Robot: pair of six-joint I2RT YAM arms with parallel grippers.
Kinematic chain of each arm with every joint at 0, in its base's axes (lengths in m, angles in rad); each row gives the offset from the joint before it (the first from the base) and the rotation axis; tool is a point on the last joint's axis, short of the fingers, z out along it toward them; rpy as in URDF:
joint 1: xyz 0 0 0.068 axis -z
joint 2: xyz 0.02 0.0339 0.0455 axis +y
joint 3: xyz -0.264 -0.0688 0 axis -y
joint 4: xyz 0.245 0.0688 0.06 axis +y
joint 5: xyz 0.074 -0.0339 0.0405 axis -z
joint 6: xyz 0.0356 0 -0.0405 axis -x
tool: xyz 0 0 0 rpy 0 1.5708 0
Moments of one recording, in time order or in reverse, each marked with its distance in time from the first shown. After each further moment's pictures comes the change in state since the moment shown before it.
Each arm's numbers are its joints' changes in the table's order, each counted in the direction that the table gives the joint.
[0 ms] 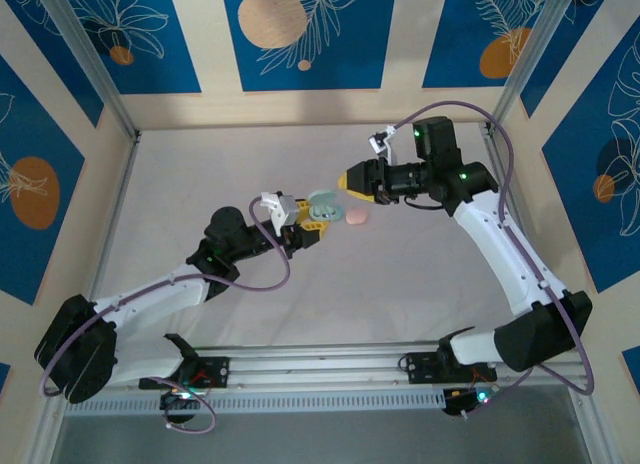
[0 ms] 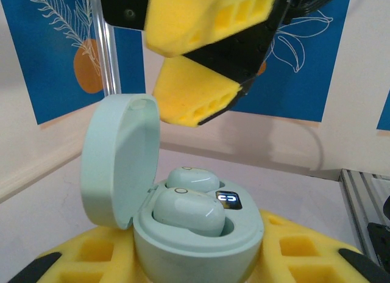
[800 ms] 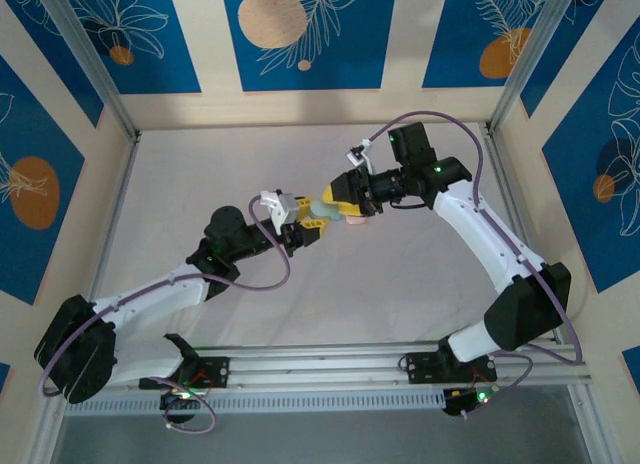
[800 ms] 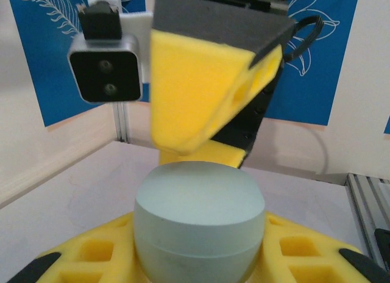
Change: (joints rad) left arm 0.004 -0.002 0.010 -0.003 -0.024 0.001; right arm -0.050 0.102 -0.026 0.035 -0.183 0.024
